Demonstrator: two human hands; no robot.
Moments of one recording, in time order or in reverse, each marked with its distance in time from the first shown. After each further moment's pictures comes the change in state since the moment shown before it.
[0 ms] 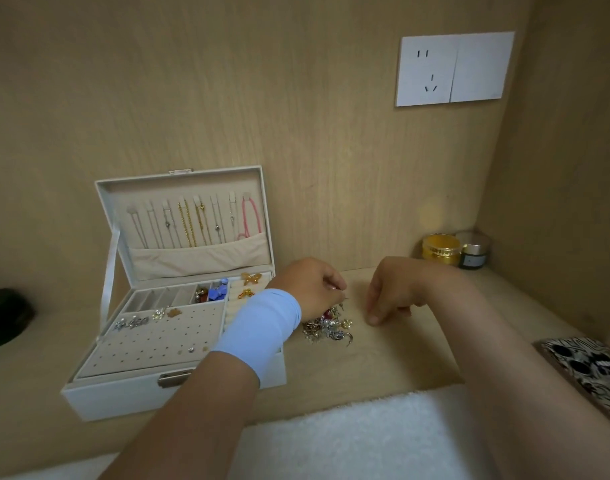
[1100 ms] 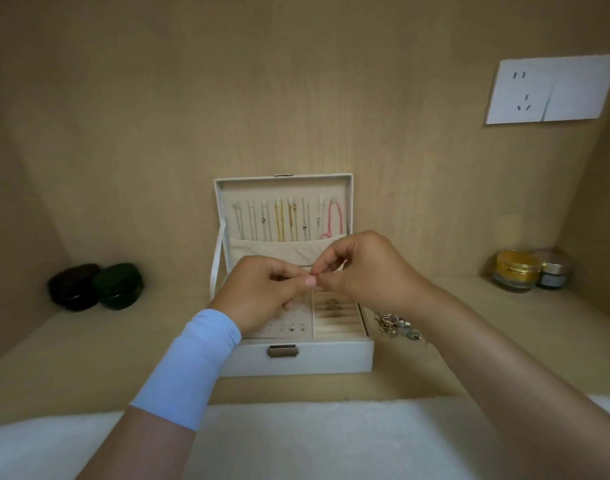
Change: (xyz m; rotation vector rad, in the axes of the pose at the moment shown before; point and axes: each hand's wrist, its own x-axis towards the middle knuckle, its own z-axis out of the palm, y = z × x) left_hand -0.127 -0.075 -0.101 -0.413 0.317 -0.104; right_hand -0.041 -0.162 0.049 0.431 0.482 -0.609
